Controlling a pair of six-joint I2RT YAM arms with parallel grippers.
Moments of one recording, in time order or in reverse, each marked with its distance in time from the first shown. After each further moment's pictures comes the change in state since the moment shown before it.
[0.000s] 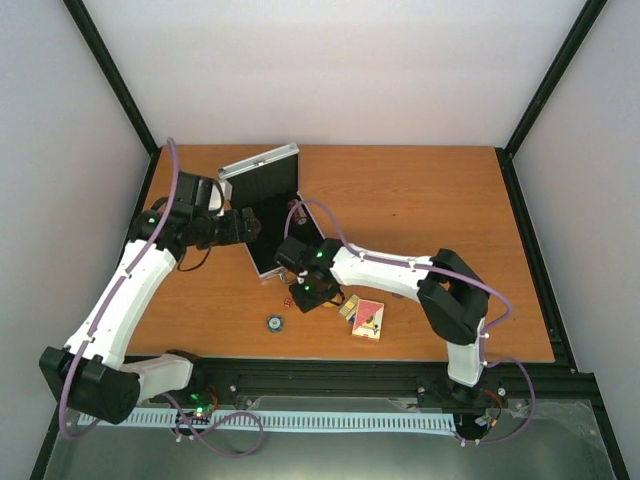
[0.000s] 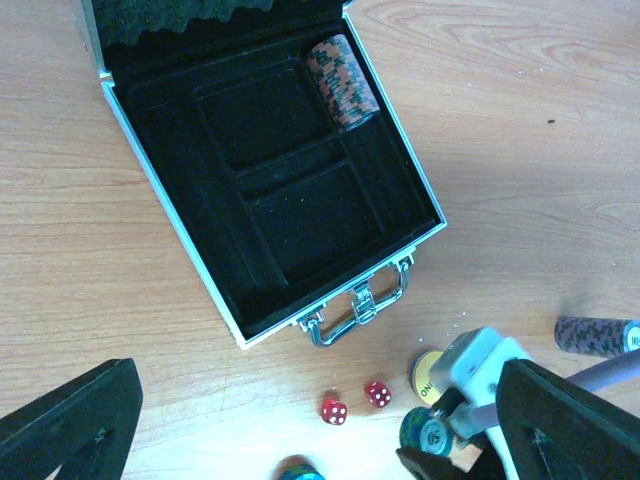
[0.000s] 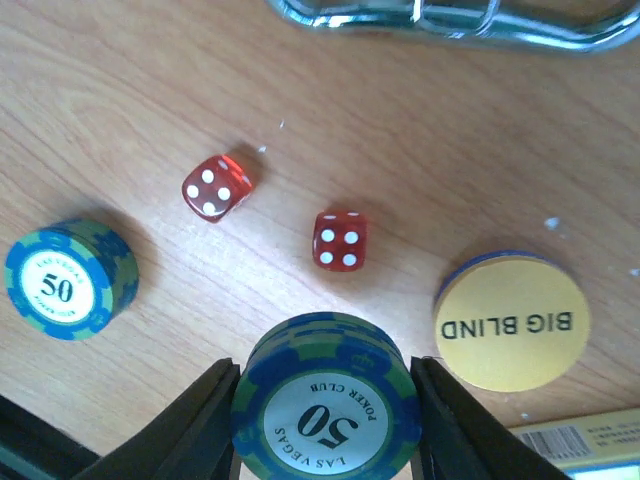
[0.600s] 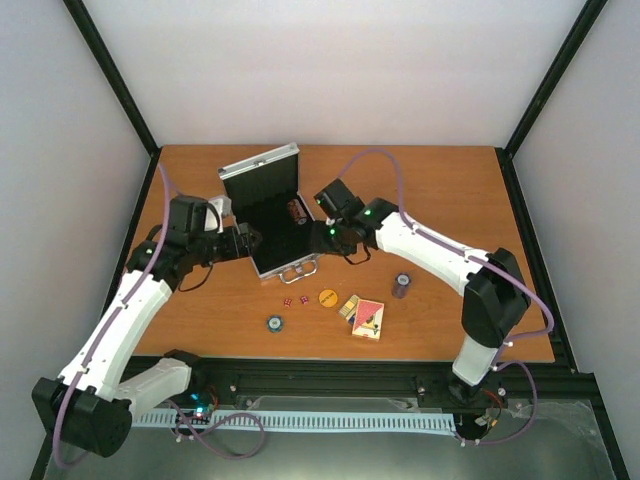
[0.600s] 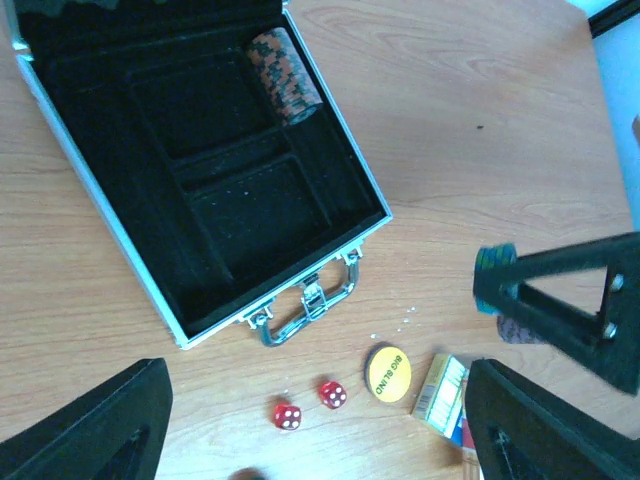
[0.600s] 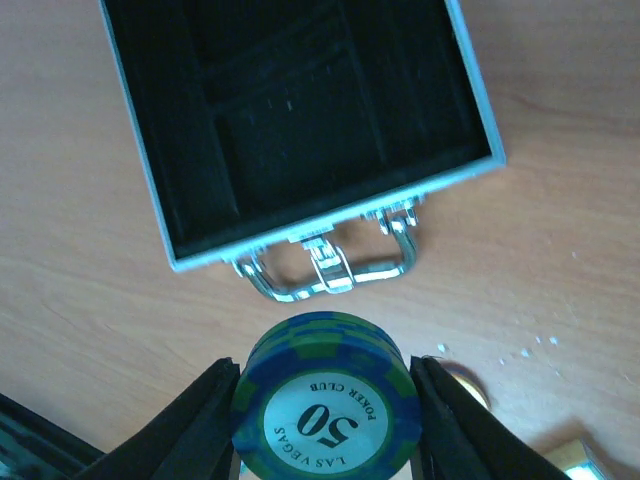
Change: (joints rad) left arm 0.000 -0.171 -0.214 0.162 0.090 -0.052; right arm -0.245 -0.185 0.035 0.097 -0.072 0.251
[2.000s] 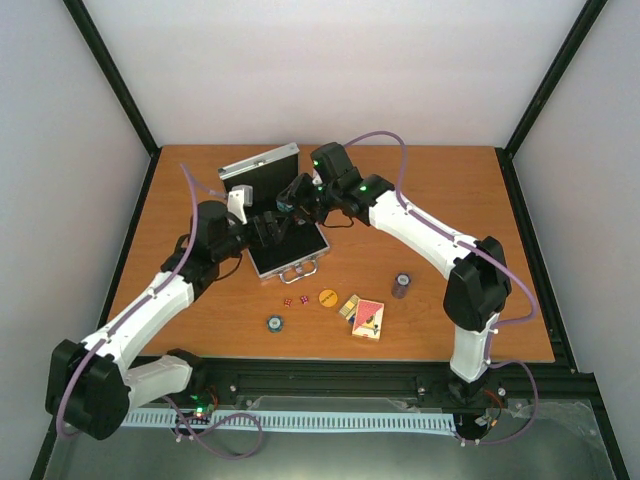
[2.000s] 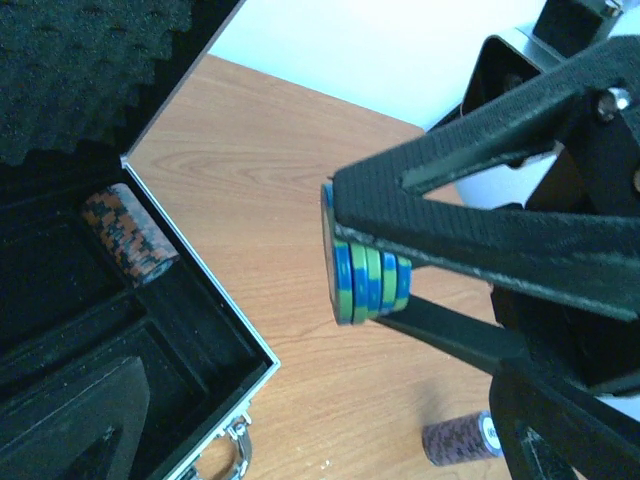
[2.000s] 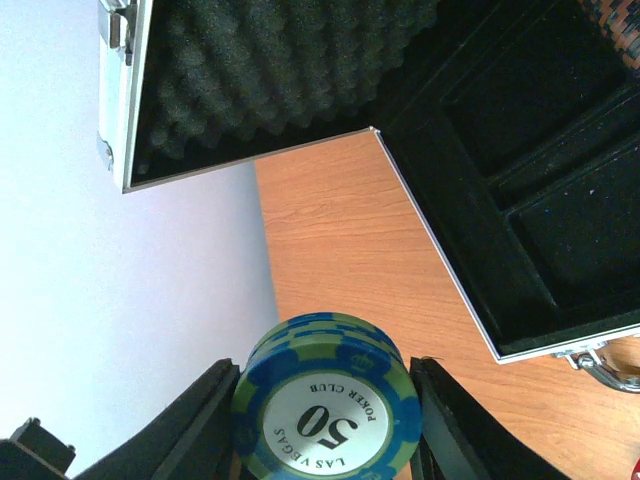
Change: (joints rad) left arm -0.119 0.072 -0.277 0.762 0.045 -0.106; right arm -0.074 0.137 0.264 0.268 -0.242 0.483
